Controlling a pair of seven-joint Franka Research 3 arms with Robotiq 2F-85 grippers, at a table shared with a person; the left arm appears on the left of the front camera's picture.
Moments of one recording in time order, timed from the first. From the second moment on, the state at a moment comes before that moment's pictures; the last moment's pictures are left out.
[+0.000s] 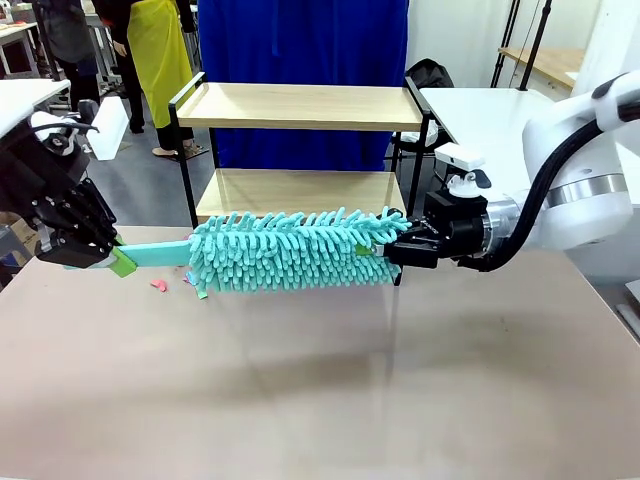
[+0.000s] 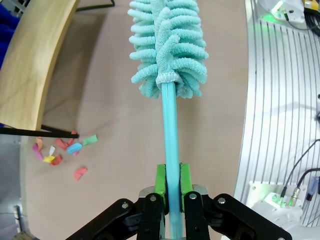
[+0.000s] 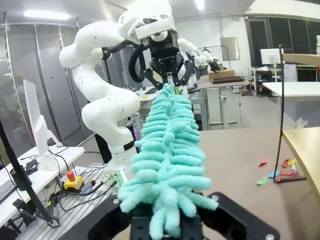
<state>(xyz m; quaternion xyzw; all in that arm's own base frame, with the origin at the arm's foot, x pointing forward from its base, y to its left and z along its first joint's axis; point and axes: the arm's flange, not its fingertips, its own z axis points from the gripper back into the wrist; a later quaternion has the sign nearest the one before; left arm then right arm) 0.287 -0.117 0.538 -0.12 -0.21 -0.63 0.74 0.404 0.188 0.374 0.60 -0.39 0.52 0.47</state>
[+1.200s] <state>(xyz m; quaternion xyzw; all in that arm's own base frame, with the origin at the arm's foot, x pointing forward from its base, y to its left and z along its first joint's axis) 0.254 0.020 0.590 -0.27 -0.39 -0.53 0.70 0.403 0.187 0.372 0.60 -0.39 0.52 0.47</state>
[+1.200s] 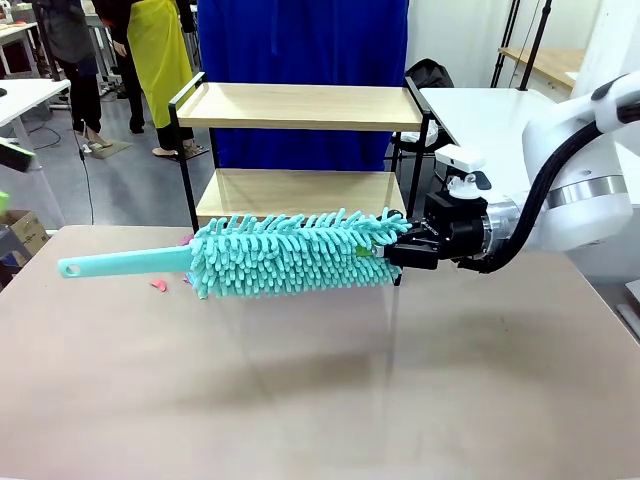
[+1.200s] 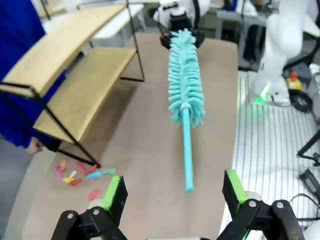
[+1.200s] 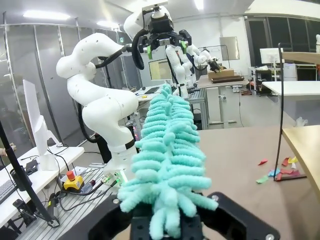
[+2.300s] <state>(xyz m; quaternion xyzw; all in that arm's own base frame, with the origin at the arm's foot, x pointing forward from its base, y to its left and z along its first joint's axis) 0.243 0.060 0.587 -0.27 -0.41 -0.49 0.72 0.393 0.109 0.521 0.49 -0.56 0.46 0.48</state>
